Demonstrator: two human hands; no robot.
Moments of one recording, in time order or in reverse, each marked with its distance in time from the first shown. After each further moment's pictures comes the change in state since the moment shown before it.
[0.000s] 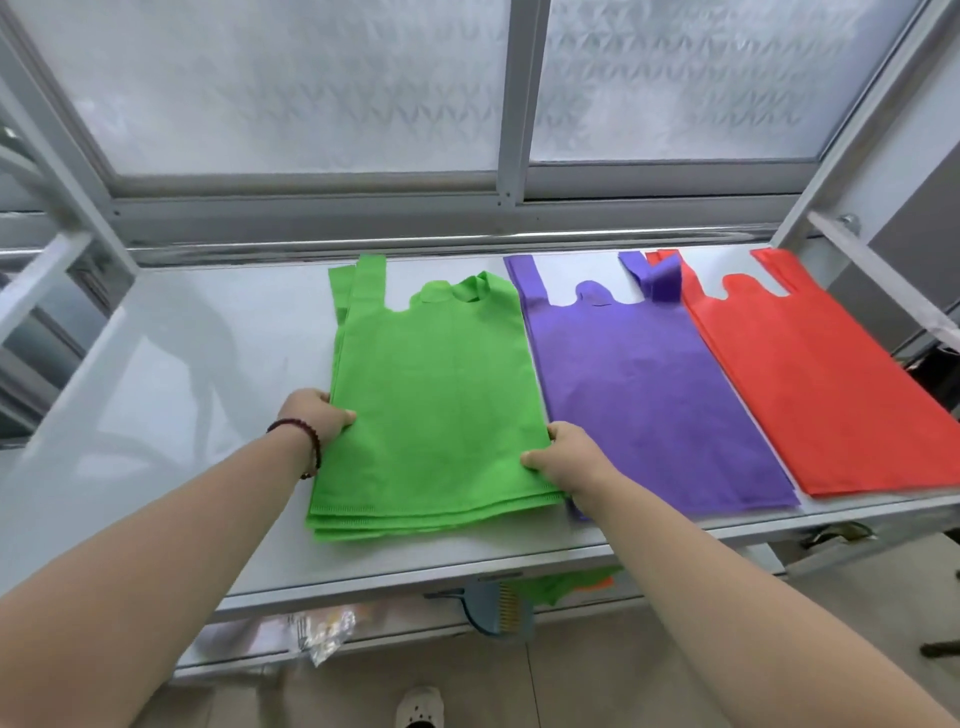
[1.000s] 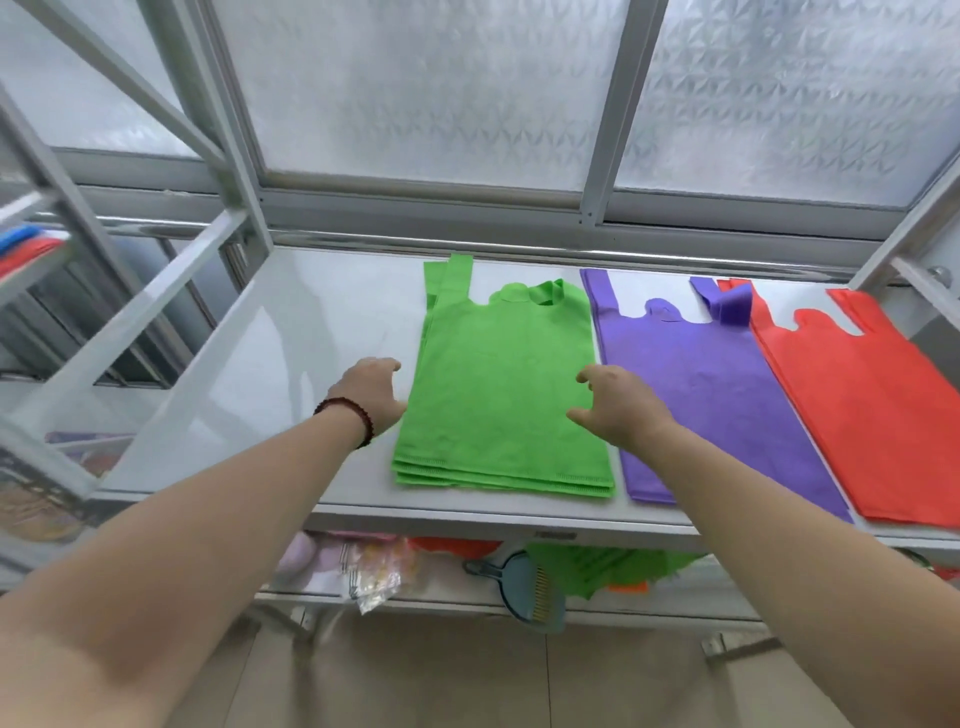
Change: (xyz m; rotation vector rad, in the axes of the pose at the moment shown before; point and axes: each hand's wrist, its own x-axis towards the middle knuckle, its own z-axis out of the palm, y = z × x) left_hand -0.055 -0.030 -0.047 0.648 0.109 0.410; right_hand -0.042 -0.060 -0.012 -0.848 0.063 -0.454
